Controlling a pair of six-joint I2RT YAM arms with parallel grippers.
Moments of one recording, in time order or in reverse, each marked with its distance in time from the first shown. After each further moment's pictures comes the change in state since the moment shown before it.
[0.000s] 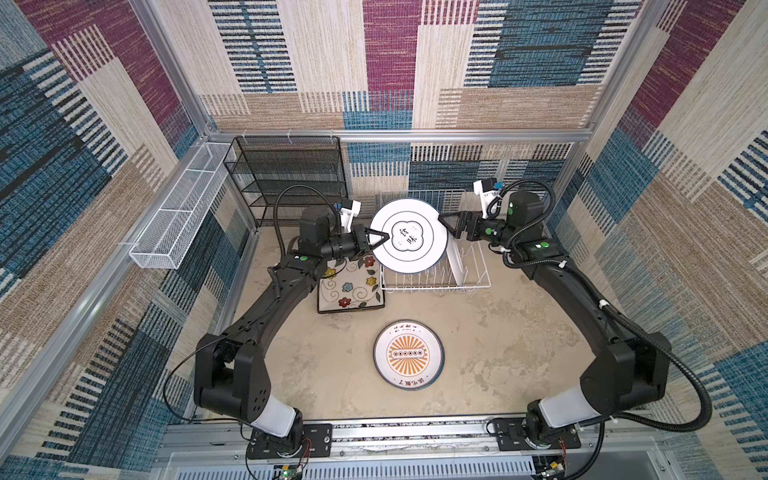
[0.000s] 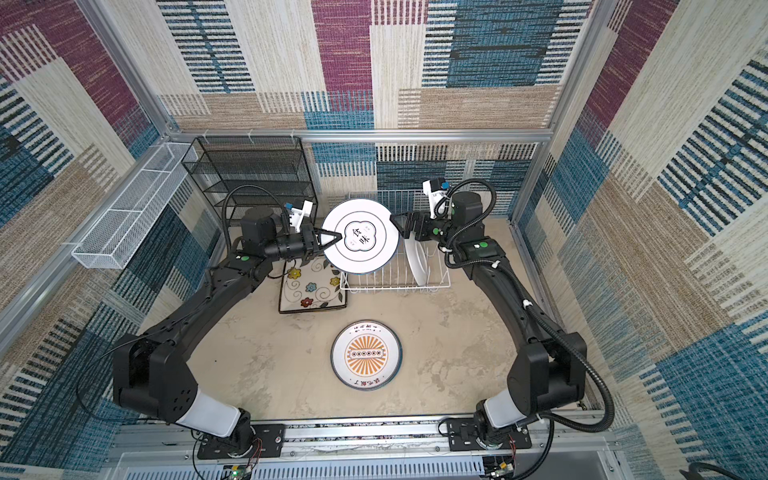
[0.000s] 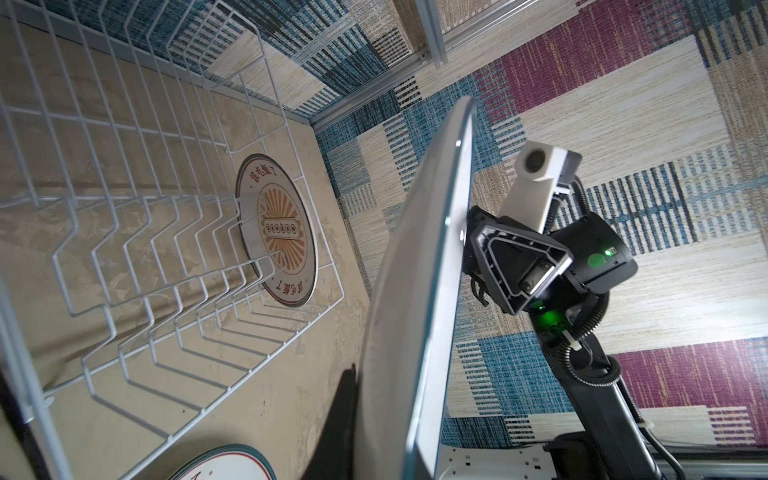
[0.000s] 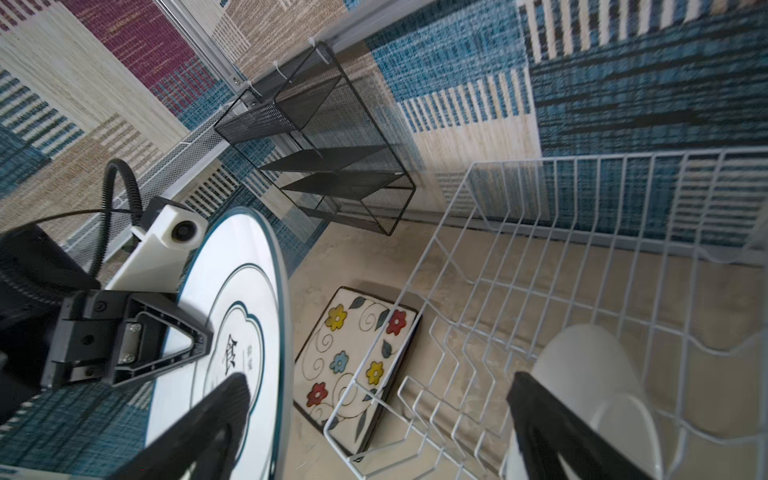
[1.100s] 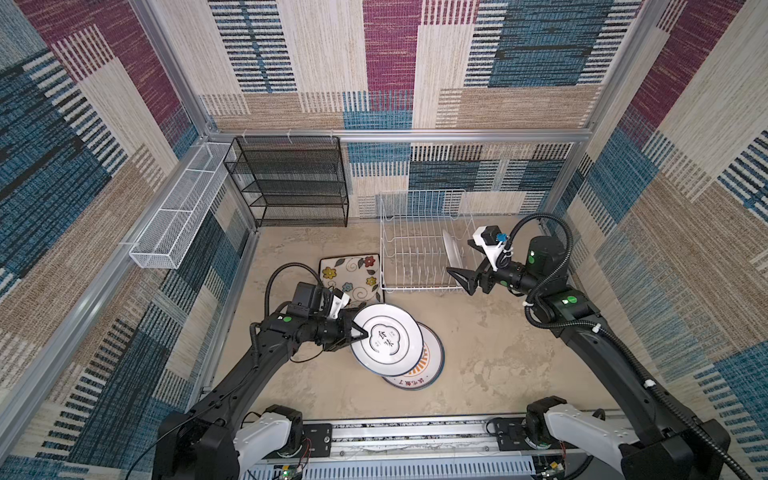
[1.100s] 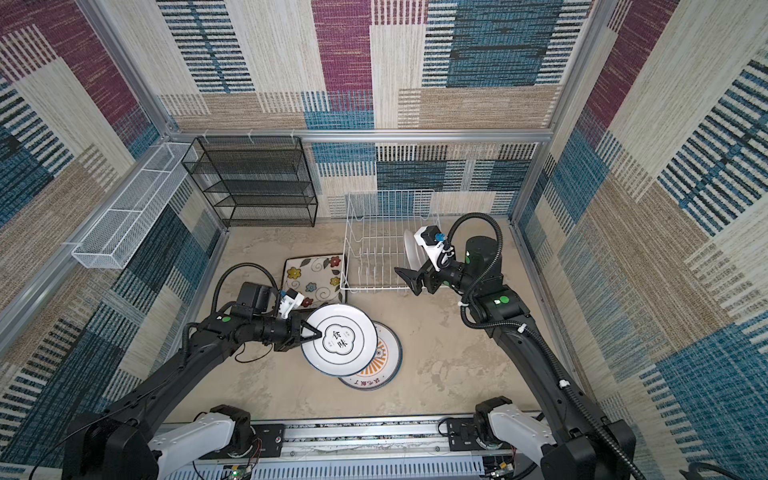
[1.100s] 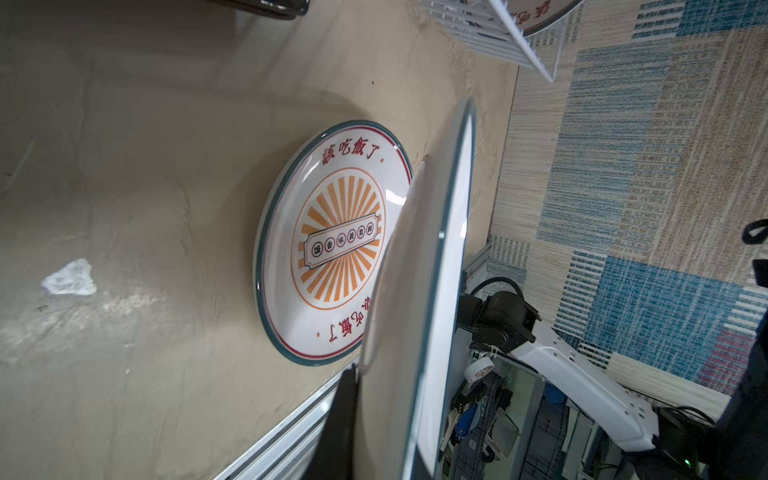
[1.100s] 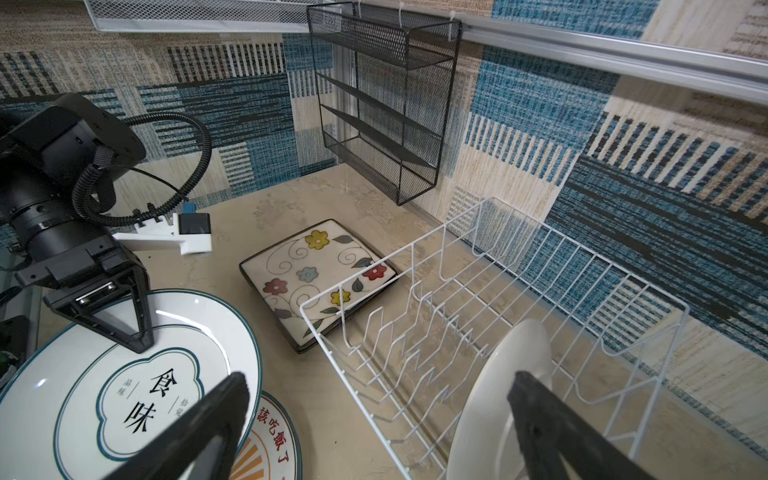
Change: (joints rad) left arm -0.012 -0.399 -0.560 -0.560 -0.076 0.225; right arm 0.066 -0.398 -0.362 -0.037 -0.038 -0.553
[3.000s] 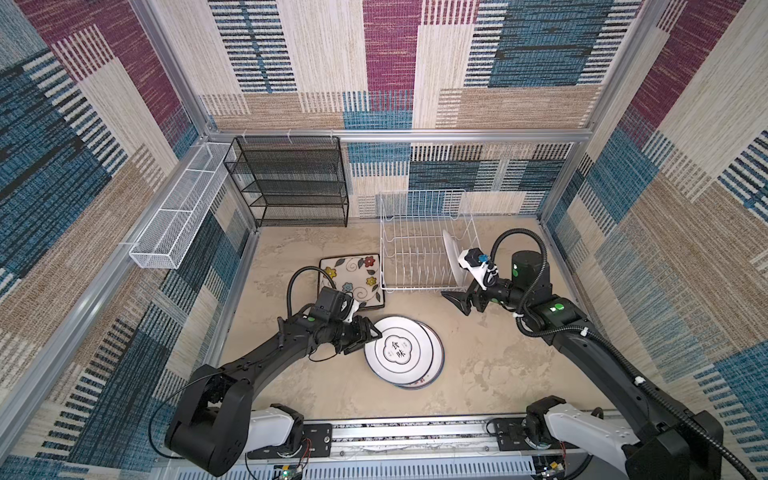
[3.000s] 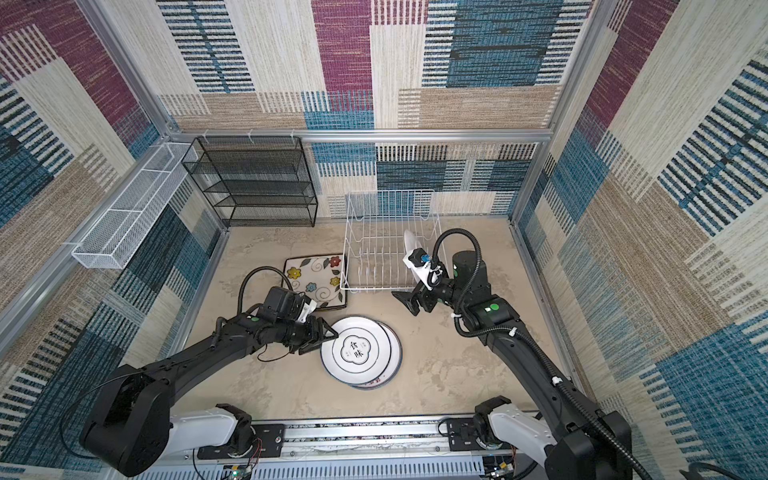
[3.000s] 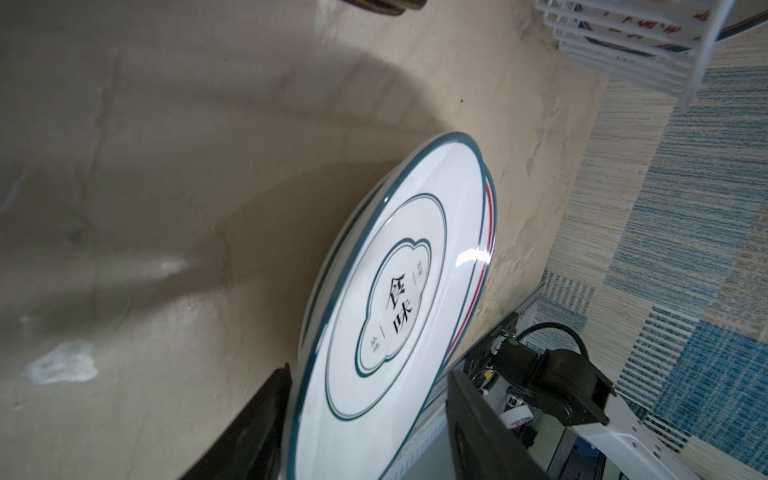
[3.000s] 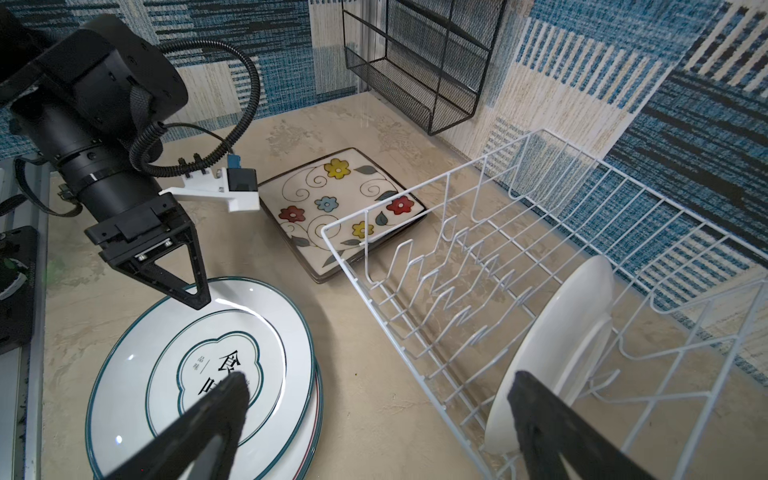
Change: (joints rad) left arm -0.128 0.196 -0.055 0.226 -0.183 -0.134; right arm 0.051 0.001 -0.113 -0.051 0.036 -0.106
